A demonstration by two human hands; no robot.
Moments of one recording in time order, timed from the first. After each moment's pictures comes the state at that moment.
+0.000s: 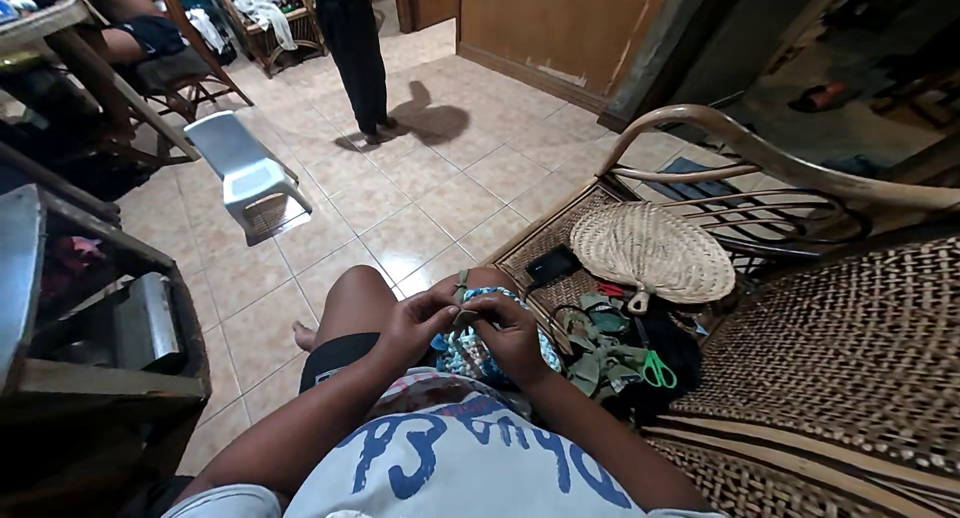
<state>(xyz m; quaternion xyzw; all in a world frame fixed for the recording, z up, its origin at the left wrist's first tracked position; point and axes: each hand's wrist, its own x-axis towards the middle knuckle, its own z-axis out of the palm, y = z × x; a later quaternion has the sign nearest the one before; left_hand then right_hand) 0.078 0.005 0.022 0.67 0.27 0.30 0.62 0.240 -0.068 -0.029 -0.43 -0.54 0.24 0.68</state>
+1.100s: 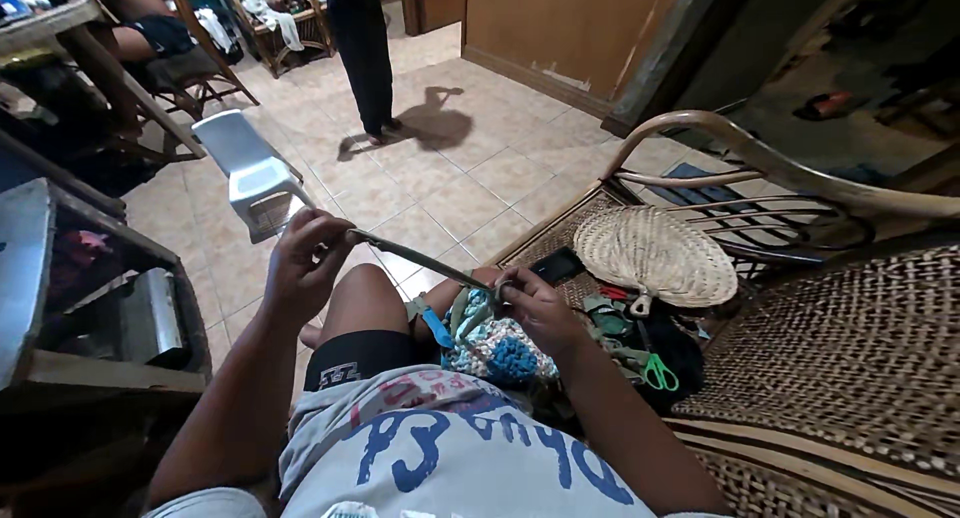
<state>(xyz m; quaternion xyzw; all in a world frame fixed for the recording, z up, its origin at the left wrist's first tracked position) -0.002 0.074 0.103 0.82 0.24 0.46 0.25 0.284 -0.068 0.012 -0.45 -0.41 0.51 0.60</state>
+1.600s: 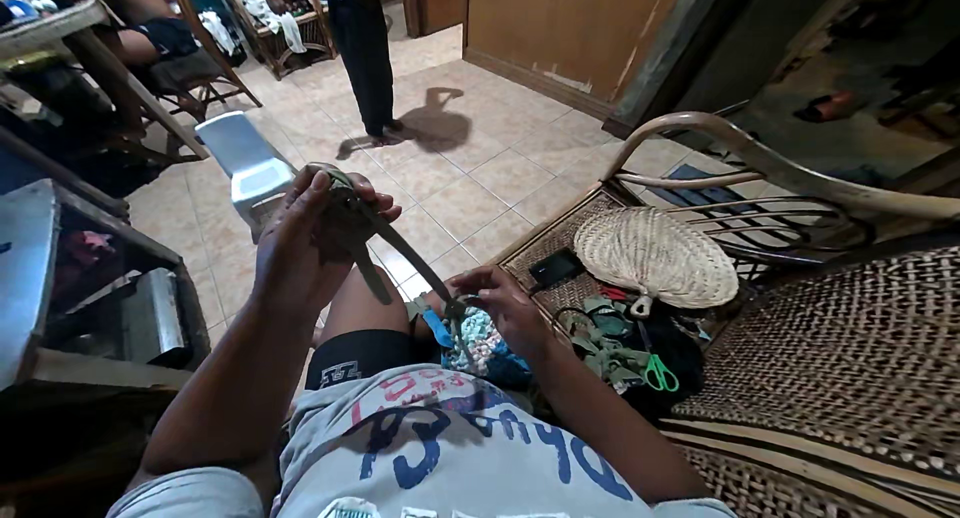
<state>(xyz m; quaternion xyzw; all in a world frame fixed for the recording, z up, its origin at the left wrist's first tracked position) 0.033 0.050 0.153 0.57 0.04 0.47 0.67 0.258 -0.049 -0.004 -0.38 -0.49 0.49 0.62</state>
